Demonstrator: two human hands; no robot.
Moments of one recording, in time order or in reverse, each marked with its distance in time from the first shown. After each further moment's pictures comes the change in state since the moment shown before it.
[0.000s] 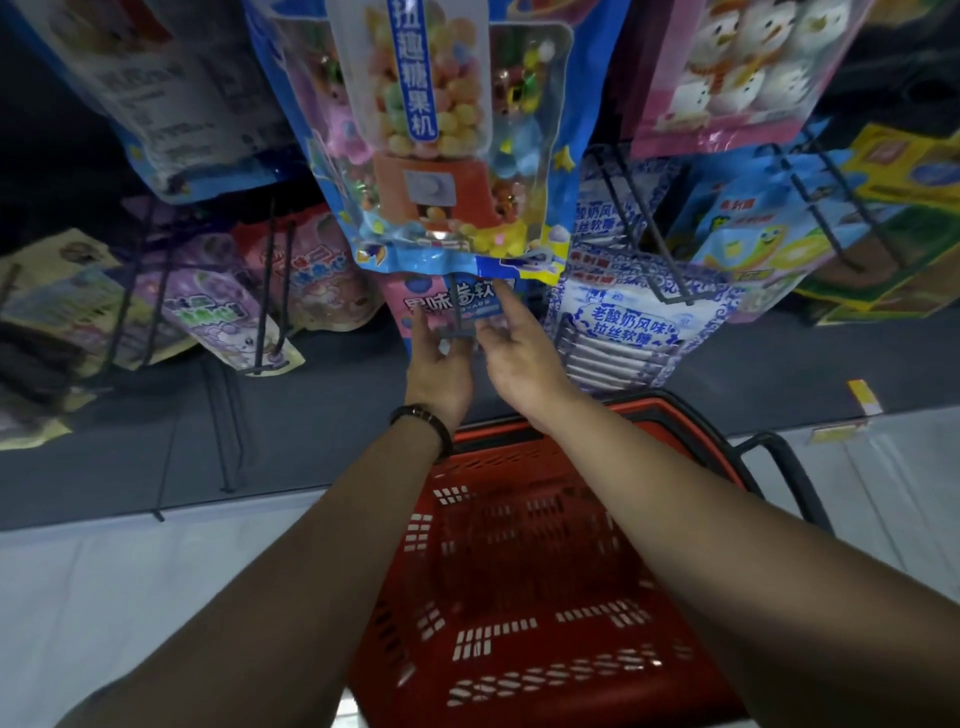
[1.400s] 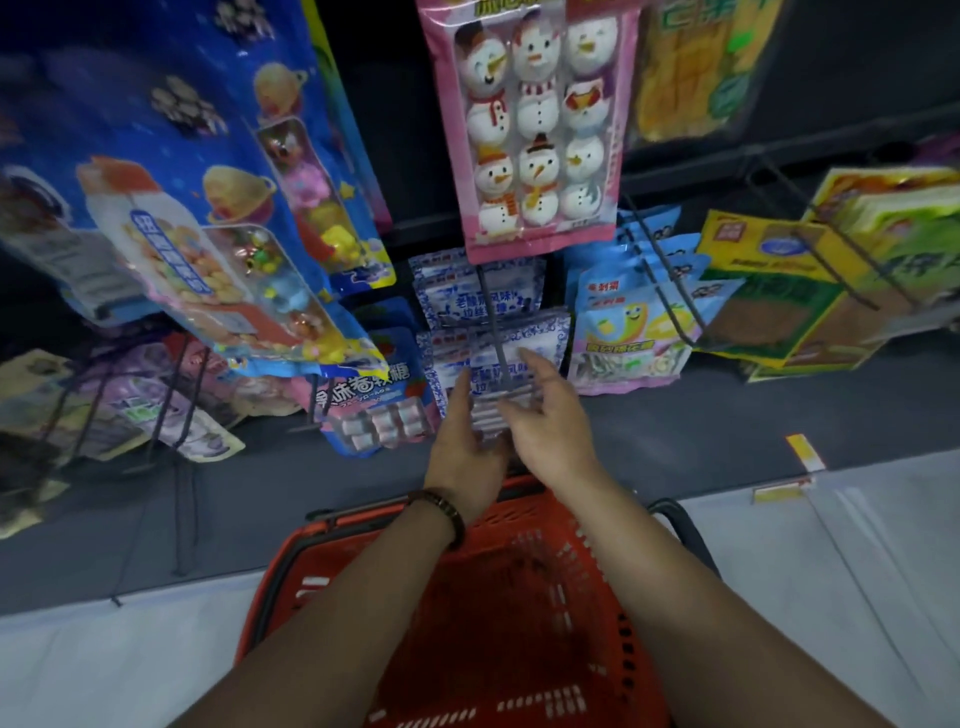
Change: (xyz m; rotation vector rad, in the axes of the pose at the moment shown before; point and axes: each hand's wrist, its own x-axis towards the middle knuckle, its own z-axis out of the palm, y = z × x) left_hand -0.107 0.056 0.144 0.303 -0.247 0.197; right_hand -0.031 0.022 -0.166 0.014 0.156 -0.039
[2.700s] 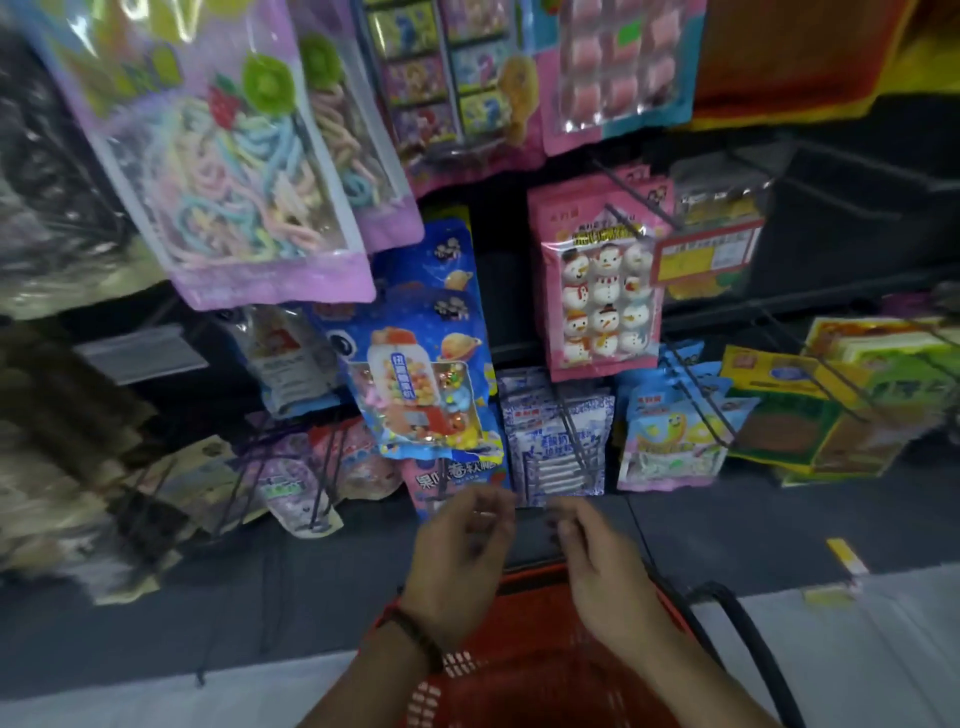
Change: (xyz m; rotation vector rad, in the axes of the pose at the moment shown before) left_hand -0.128 0.055 -0.116 0.117 0.179 0.358; right_hand -0.127 -0.055 0.015 -0.235 -0.040 -0.244
